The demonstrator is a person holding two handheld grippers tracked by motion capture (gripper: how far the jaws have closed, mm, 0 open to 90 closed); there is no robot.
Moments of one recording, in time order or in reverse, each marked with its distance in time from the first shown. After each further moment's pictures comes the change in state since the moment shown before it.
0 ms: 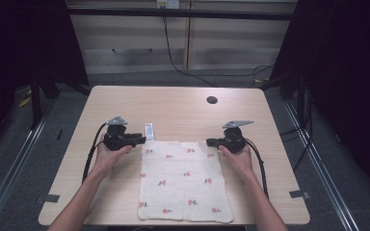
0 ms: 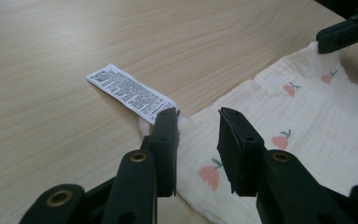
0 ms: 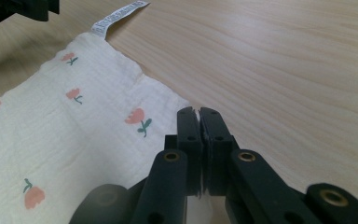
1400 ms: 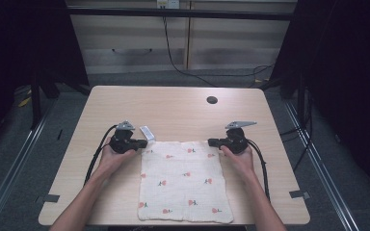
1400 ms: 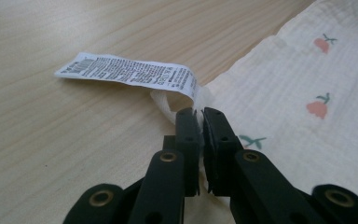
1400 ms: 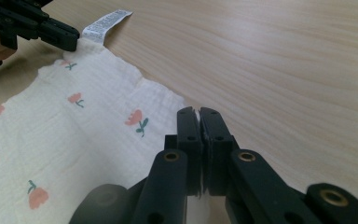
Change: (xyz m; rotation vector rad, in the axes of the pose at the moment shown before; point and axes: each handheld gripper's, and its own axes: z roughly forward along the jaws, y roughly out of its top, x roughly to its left) left arm -0.001 -0.011 0.015 0.068 -0.003 0.066; right arm -0.001 -0.003 -0.008 -0.027 -0.001 0.021
